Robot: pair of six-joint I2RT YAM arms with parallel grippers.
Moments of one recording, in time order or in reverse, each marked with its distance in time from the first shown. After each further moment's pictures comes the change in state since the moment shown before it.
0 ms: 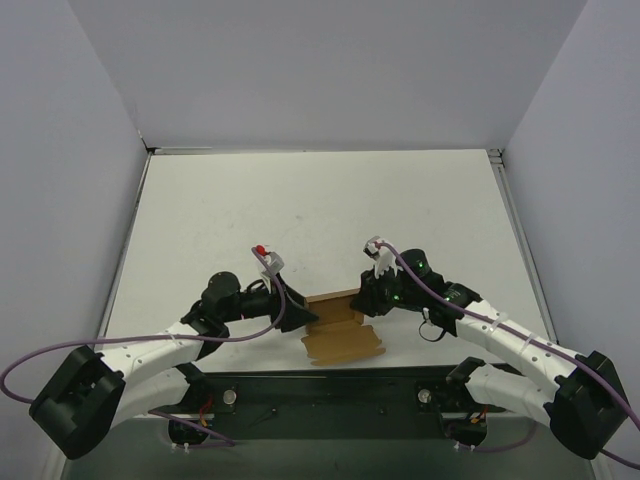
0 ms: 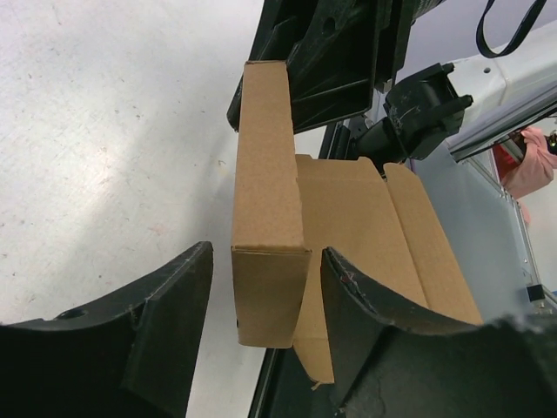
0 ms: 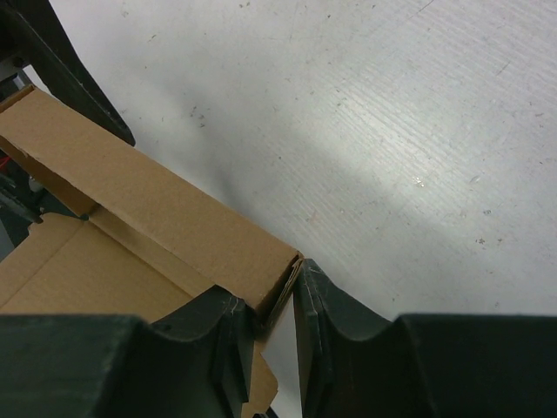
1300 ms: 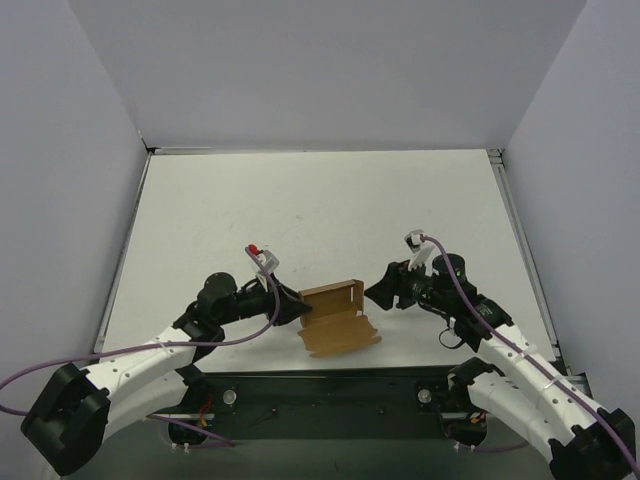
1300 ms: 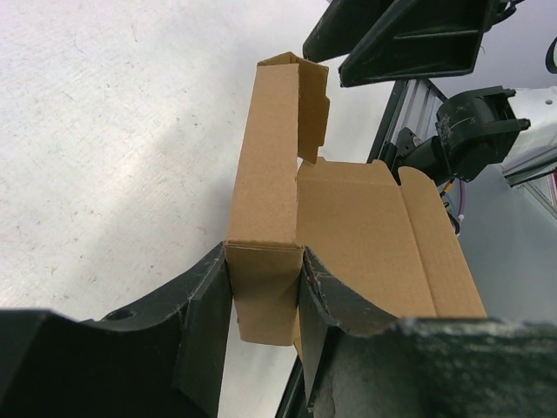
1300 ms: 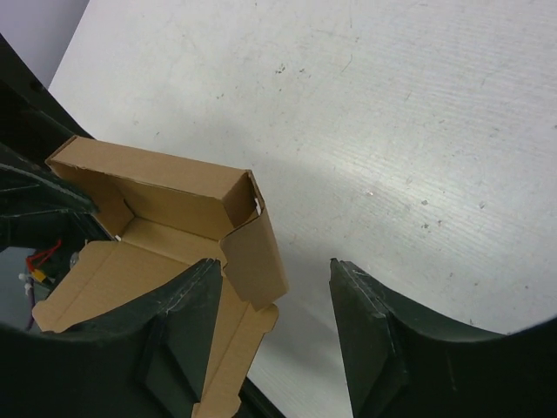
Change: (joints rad) left arm 0.000 -0.103 0.013 -0.154 -0.135 0.068; right arm -0.155 -0.247 -0.072 -0.020 0.005 0.156
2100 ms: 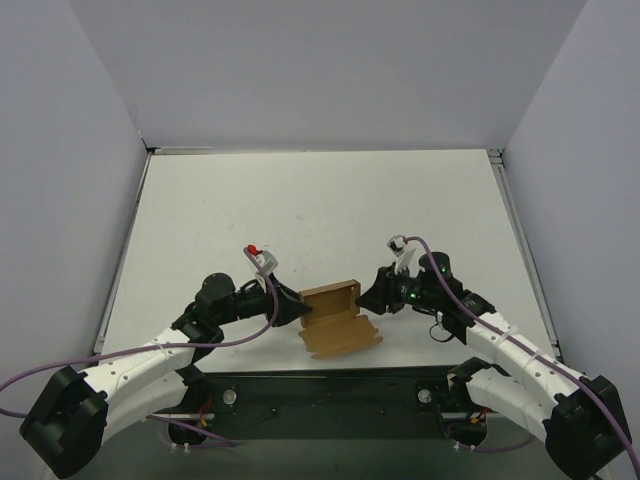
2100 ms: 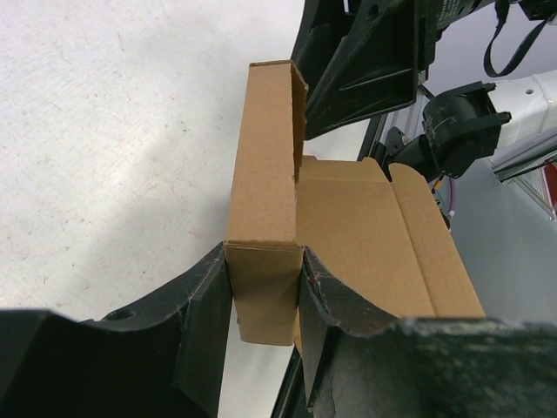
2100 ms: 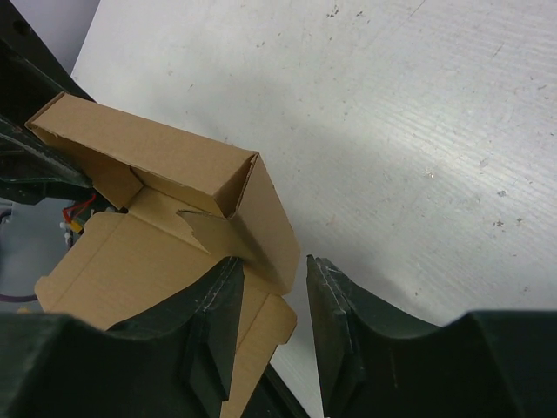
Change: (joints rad) left arm 0.000 -0.023 -0.001 0.000 0.026 0.000; right arm -0.010 0.138 -0.050 0.130 -0.179 0.021
